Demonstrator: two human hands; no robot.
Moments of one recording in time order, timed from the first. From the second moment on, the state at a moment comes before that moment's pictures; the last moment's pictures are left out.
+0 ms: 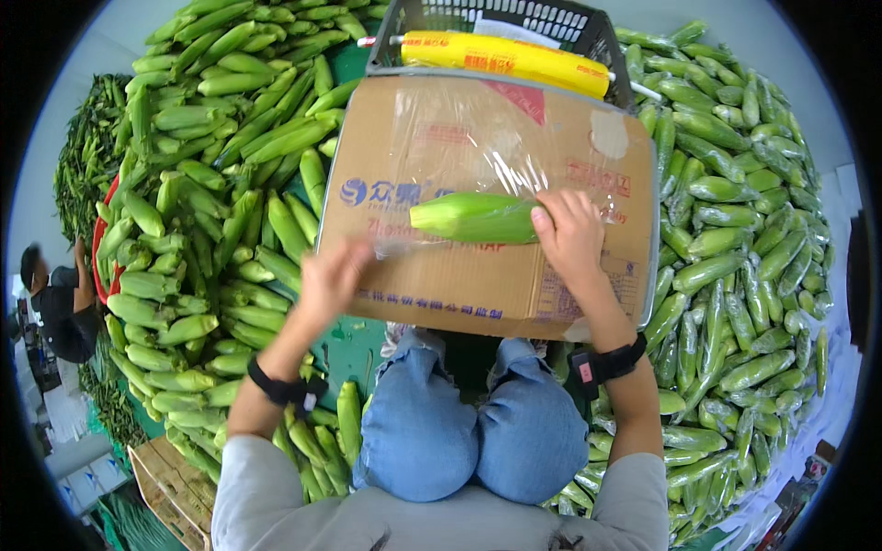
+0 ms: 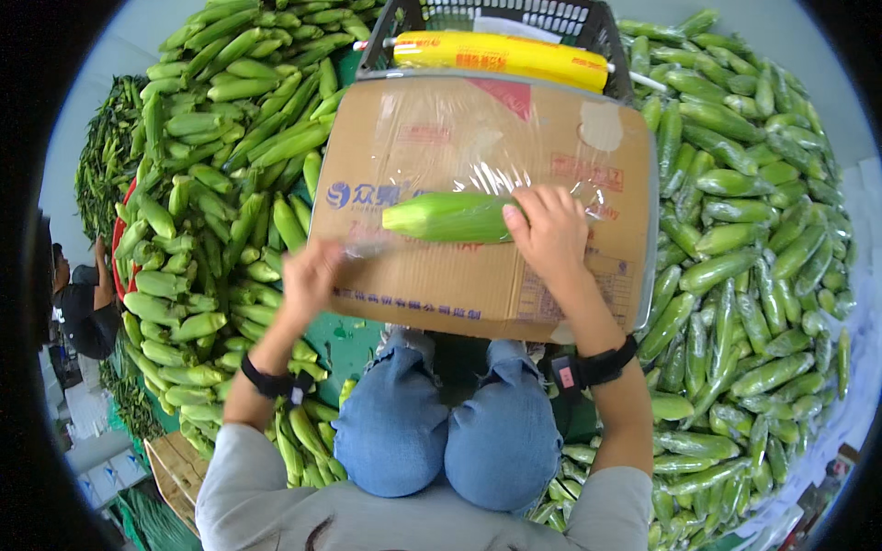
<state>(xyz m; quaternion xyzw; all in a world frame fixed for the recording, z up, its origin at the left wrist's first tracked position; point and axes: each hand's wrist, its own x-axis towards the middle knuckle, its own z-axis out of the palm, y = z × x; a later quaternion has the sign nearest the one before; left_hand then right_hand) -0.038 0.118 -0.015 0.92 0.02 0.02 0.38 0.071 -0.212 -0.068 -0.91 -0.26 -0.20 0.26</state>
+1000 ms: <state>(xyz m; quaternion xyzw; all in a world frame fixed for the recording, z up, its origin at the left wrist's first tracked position) 0.210 0.037 -0.041 0.95 -0.25 -0.17 0.03 0.094 -0.186 -0.033 -0.89 -0.43 -0.12 0.12</state>
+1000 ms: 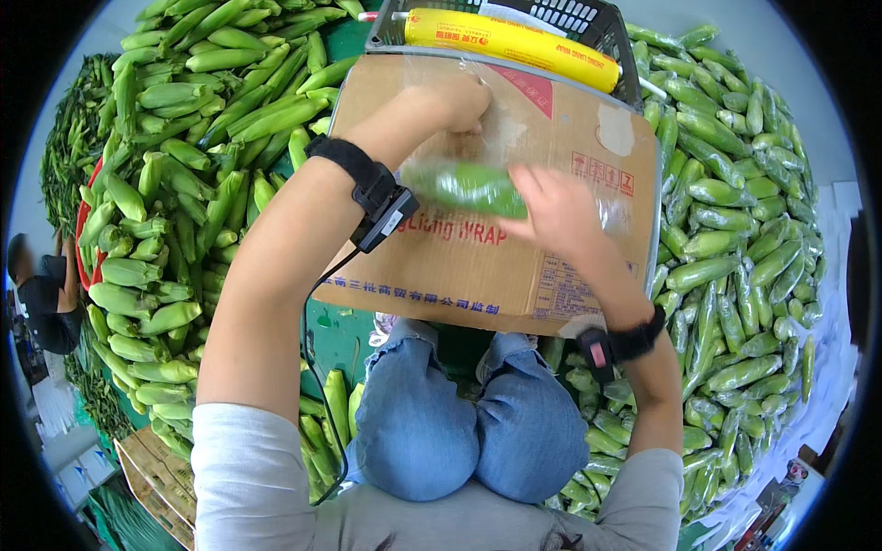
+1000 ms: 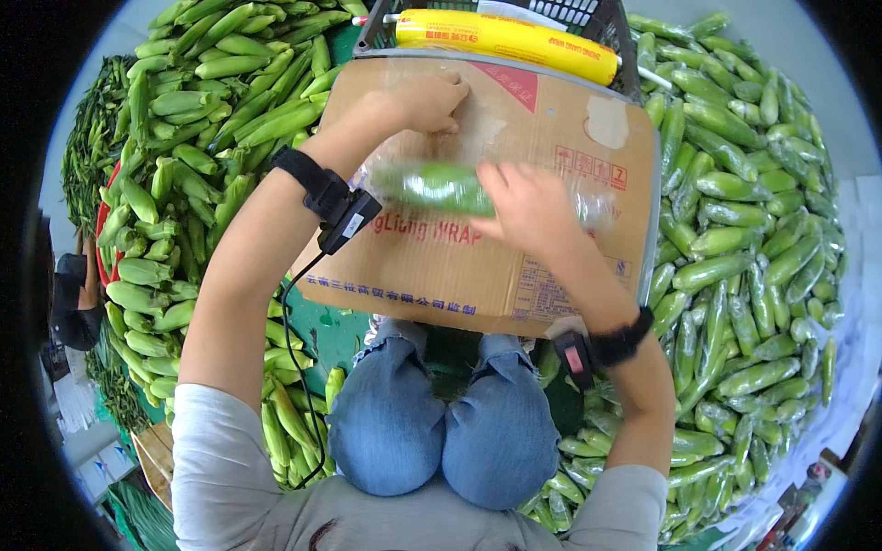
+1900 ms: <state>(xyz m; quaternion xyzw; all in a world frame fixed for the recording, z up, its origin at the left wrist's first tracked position) 0.053 0.018 -0.034 0.50 0.21 0.07 0.84 0.007 -0.212 -0.013 -0.93 -0.29 0.02 0.22</state>
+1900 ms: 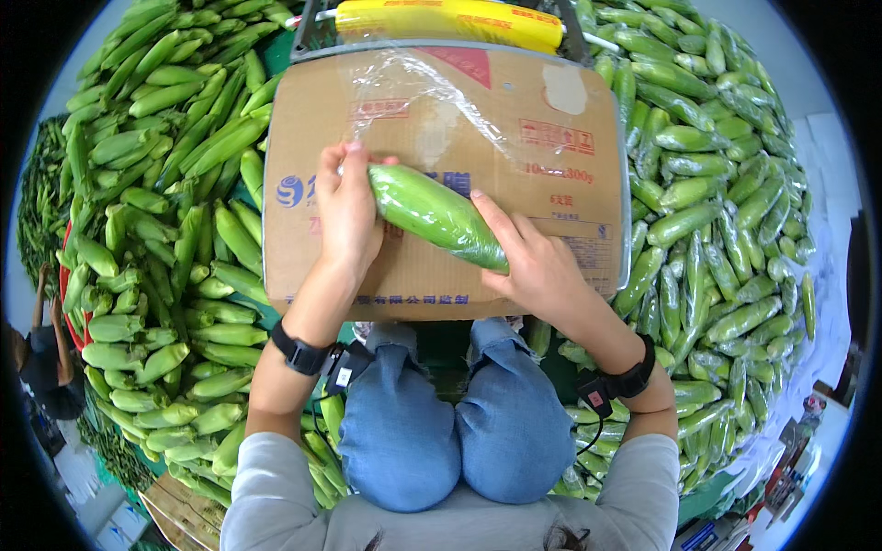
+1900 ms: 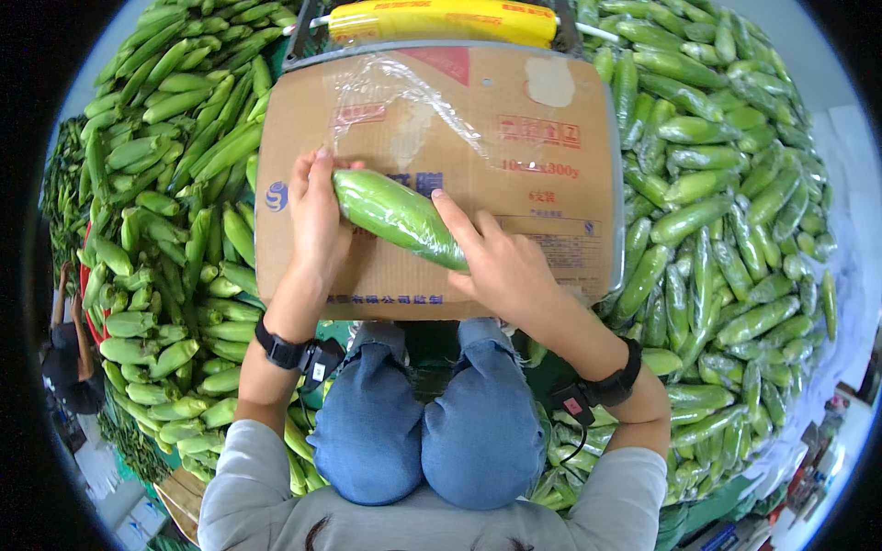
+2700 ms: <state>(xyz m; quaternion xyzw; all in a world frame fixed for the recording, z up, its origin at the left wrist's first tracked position) 0.008 -0.022 0.033 0.81 -0.32 -0.28 0.41 -0.004 -0.238 0.025 -0.50 -0.03 -0.11 0.86</state>
